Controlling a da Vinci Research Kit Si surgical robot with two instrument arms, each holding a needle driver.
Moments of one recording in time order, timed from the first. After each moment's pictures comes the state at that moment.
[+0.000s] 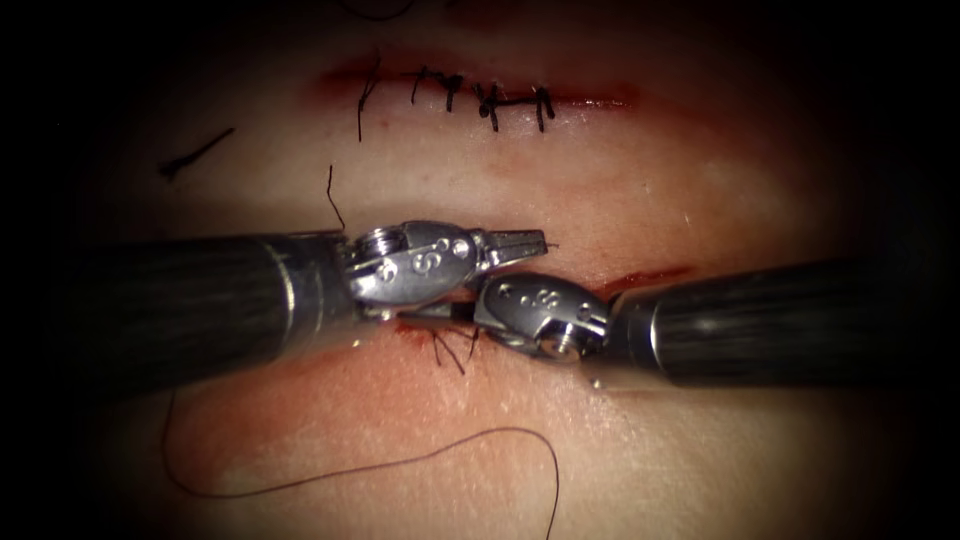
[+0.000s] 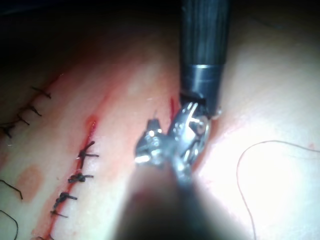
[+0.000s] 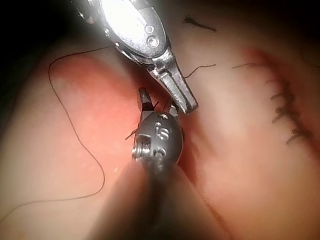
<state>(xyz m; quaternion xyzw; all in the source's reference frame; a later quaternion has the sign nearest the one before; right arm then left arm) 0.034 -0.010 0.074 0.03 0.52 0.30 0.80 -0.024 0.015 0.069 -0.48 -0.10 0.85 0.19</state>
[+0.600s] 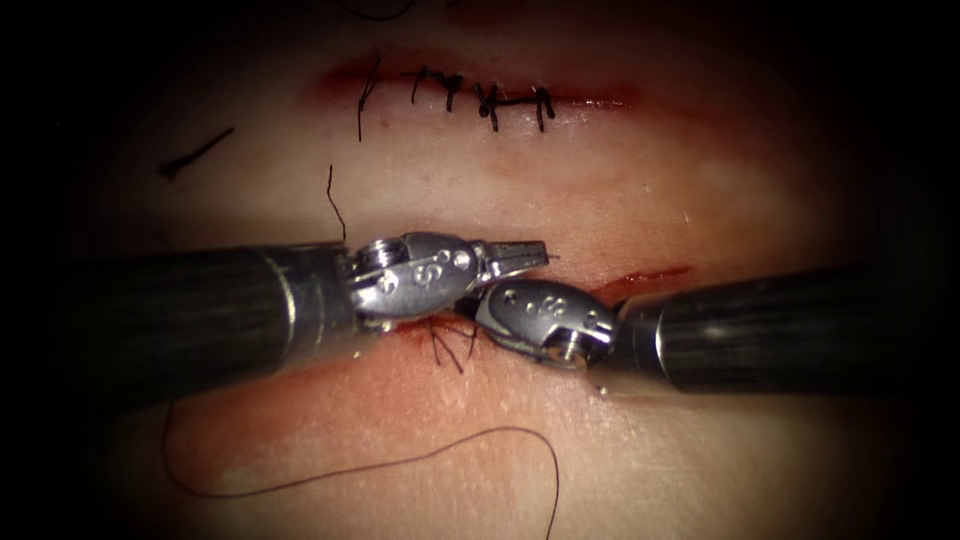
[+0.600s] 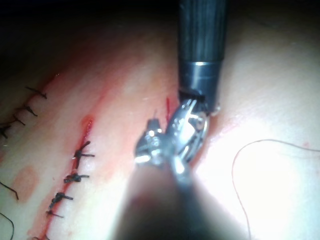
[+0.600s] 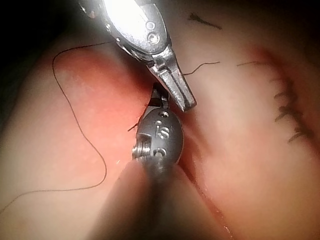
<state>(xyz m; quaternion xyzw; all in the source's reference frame) 0.033 -0.010 0.074 0.06 0.54 0.28 0.80 -0.024 0.015 0.069 -0.48 -0.10 0.85 0.19</state>
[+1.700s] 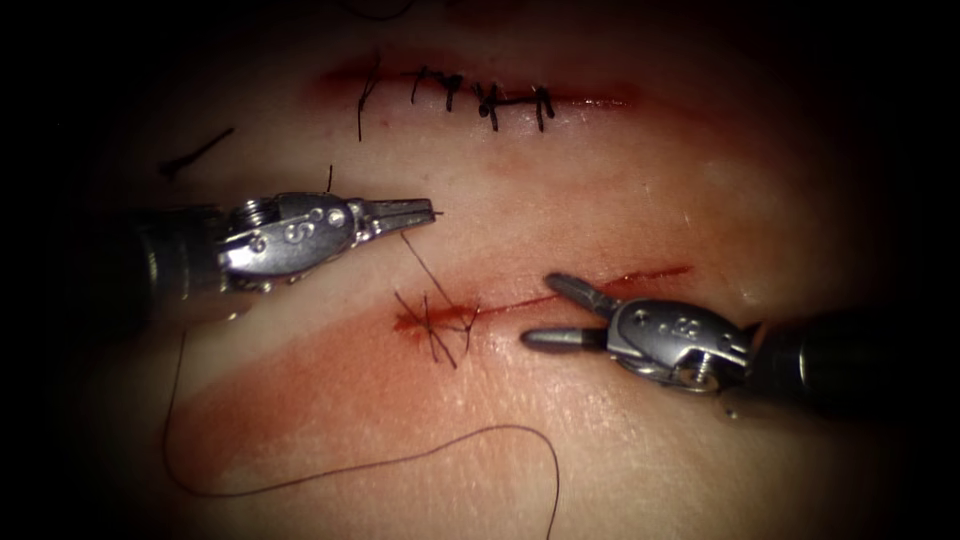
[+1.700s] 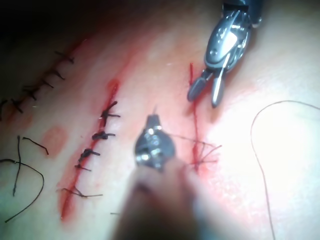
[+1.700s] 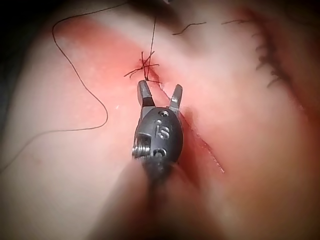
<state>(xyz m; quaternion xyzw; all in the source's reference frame) 0.023 -0.012 0.070 0.04 0.52 0.29 0.80 -0.015 0.018 0.068 -0.48 -0.08 0.85 0.21</state>
